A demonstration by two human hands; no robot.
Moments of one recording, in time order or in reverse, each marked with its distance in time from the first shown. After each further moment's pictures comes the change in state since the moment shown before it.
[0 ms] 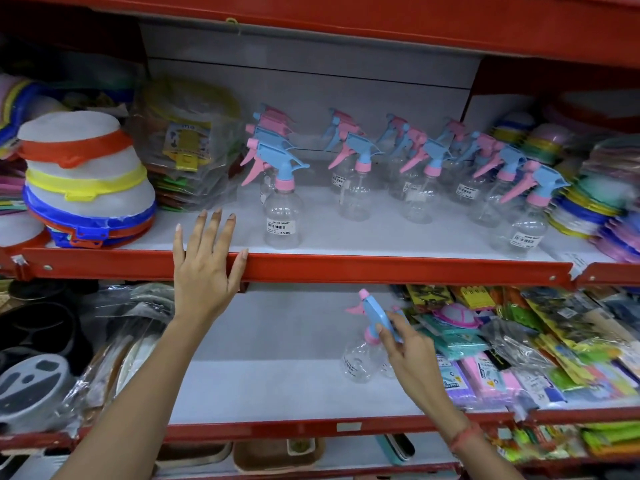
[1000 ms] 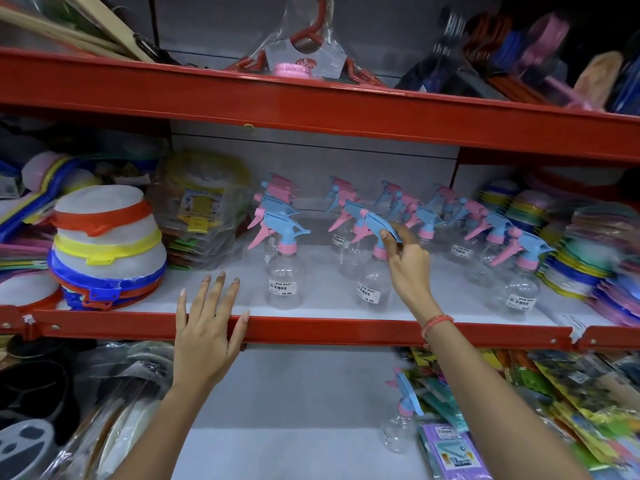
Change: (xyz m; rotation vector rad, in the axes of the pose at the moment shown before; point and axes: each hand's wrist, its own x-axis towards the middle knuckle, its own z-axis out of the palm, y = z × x) left_hand -0.005 0.005 -0.010 -0.047 -0.072 -0.051; right_hand 0.183 -0.111 -0.059 0.049 0.328 -0.211
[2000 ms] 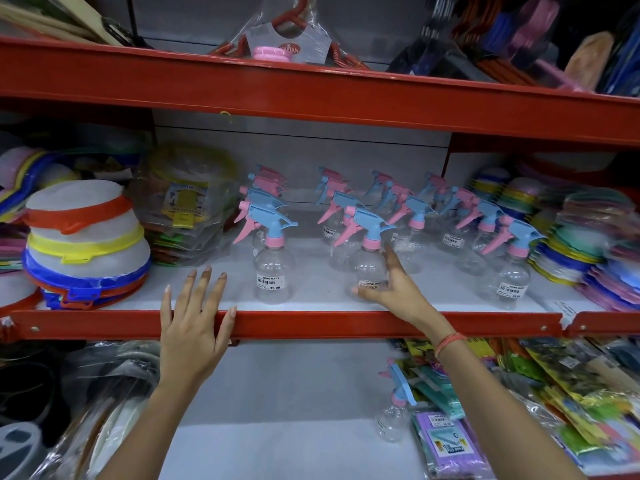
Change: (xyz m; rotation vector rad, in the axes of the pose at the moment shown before) left_hand 0.002 0.001 0.003 0.019 0.047 0.004; right_hand -0.029 0.054 -0.001 0.232 -0.498 0.148
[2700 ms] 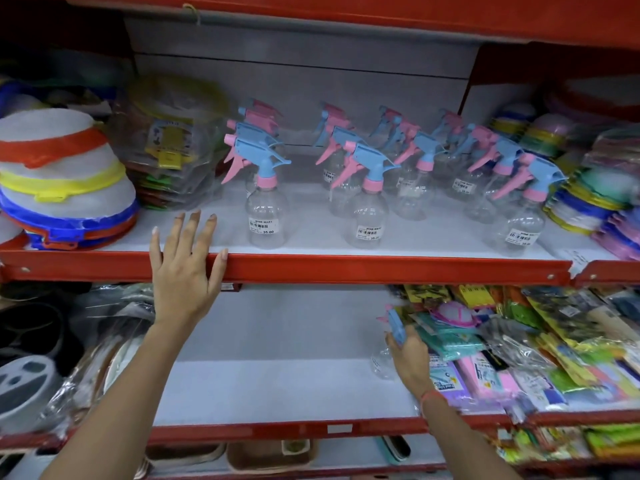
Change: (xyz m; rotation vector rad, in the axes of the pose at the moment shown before) left_hand 0.001 -0.002 0.009 0.049 0.082 0.010; right_hand -0.126 0.175 0.074 -0.264 0.285 0.471
